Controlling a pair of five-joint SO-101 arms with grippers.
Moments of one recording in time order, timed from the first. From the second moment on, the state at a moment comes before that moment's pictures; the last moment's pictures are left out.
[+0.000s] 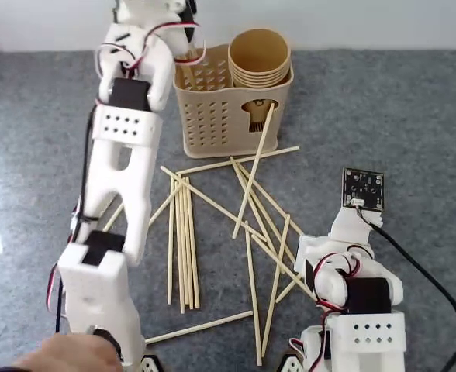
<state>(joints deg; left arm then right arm) 6.9 28.8 -39.3 26.8 17.5 -4.6 -69.3 60.6 75.9 -11.8</state>
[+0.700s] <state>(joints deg) 1.1 13.5 -39.9 61.1 17.5 -4.6 -69.3 60.6 75.9 -11.8</state>
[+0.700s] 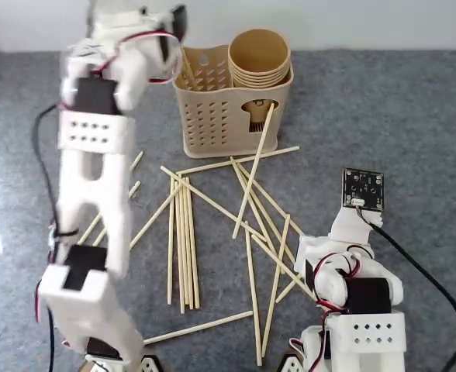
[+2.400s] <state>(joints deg) -14.2 -46.5 31.0 76.7 0.6 -25.7 -24.9 49.4 65.0 12.4</state>
